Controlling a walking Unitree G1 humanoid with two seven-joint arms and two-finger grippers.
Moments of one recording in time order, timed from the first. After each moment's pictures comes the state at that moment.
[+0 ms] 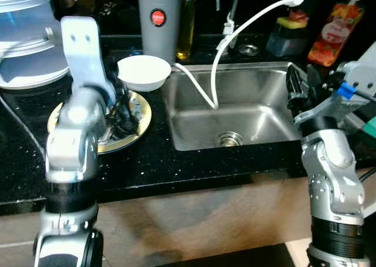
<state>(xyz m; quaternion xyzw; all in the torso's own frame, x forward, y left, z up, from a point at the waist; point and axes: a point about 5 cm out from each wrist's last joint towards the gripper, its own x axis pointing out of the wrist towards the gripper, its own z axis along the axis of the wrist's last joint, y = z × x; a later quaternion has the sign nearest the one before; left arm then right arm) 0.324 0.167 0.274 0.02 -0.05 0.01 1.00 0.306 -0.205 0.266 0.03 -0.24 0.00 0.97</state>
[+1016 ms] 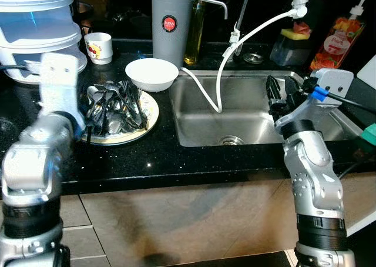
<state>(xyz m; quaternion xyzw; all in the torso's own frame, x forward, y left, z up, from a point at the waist) 0.309 0.231 0.269 0.06 0.06 0.09 0.99 0.322 -0.190 0.250 0.05 -0.21 0.02 0.98</state>
